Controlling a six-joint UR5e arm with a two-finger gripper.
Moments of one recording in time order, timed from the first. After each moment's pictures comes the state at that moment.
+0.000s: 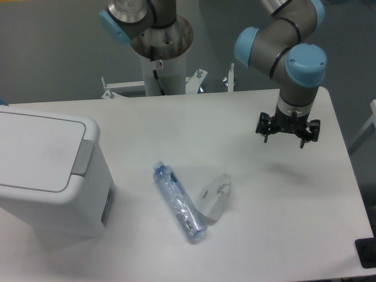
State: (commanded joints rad) arm 2.77 -1.90 -1.72 -0.98 1.59 1.03
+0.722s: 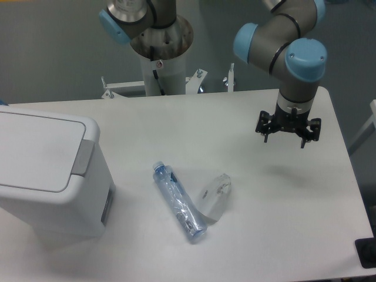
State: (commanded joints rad) arm 2.76 -1.89 -1.72 -0.92 1.46 1.01
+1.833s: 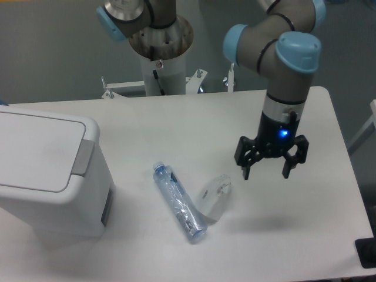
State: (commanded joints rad) arm 2.62 -1.87 -1.55 -0.90 1.16 0.43
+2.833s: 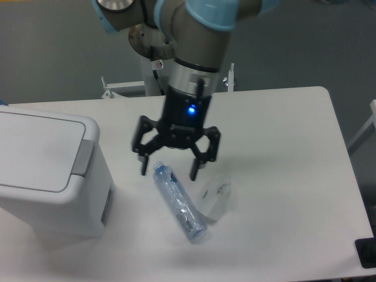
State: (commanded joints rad) arm 2.38 -1.72 -1.55 -0.90 1.08 0.10
